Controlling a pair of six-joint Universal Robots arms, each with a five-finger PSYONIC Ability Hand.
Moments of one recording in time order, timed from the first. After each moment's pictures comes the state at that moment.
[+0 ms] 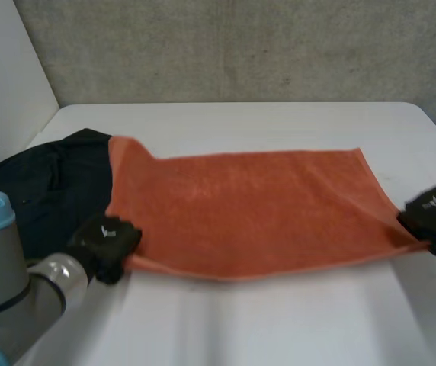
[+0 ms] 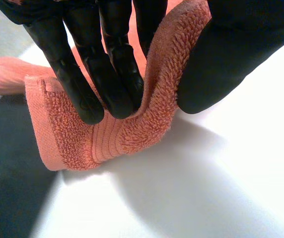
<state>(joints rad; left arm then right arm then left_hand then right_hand) 4.41 -1.79 -1.95 3.19 -1.38 3.69 1.49 -1.27 1.60 0.43 1.33 2.02 1.15 1.20 1.20 1.20 0.96 0.98 1.16 1.17 1.19 1.00</state>
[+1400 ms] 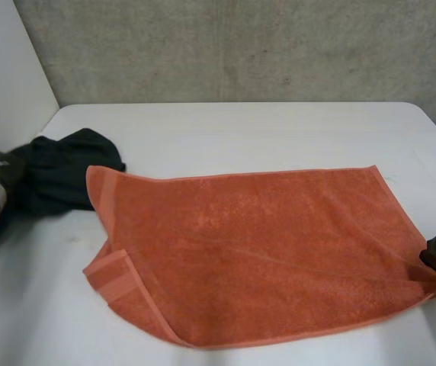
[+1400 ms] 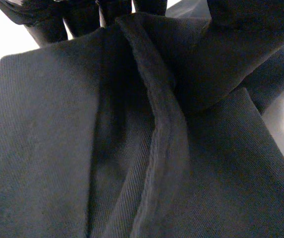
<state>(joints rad) 4.81 -2.19 -1.40 3.33 -1.55 3.86 1.37 -1.36 1.83 0.35 1.31 1.85 1.09 1.18 1.15 1.18 0.97 0.98 1.16 1.17 1.19 1.00</state>
